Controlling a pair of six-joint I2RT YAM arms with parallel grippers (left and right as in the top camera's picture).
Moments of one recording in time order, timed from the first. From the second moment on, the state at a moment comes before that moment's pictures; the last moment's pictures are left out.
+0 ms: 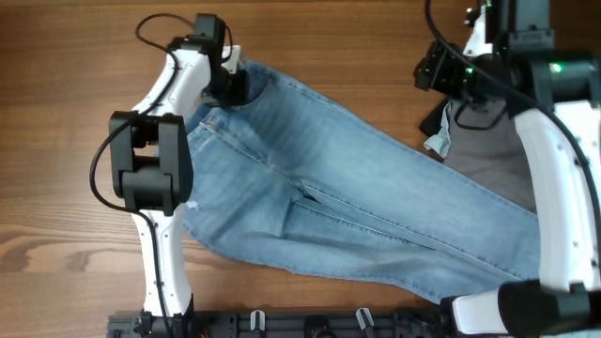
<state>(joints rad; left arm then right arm) -0.10 2.38 1.90 -0.92 0.19 -0.19 0.10 1.62 1.81 -1.24 -0.13 0.43</state>
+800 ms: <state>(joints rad) 0.82 2.34 1.85 -1.01 0.42 -0.18 0.10 1.99 1.77 -1.19 -0.13 0.38</state>
